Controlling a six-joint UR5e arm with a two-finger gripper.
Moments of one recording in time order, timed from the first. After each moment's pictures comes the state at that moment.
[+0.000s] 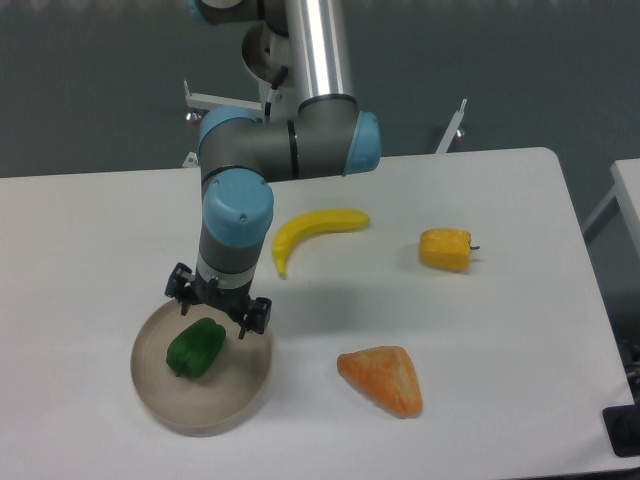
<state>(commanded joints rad) 1.94 -2.12 -1.35 -1.17 1.33 0.42</state>
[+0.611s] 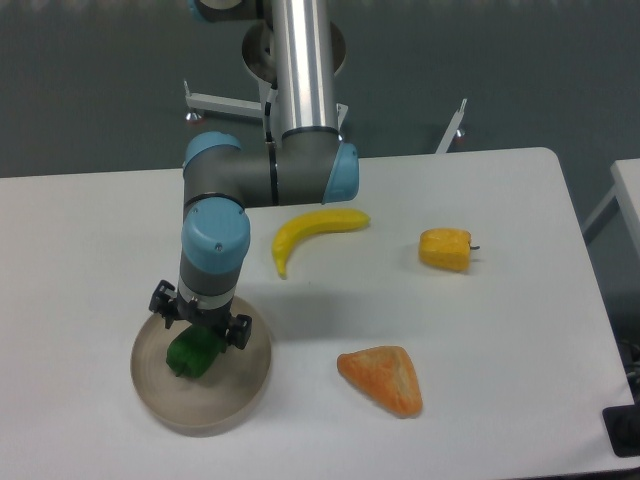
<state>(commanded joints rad) 1.91 -2.20 -1.35 -1.11 1.34 0.43</state>
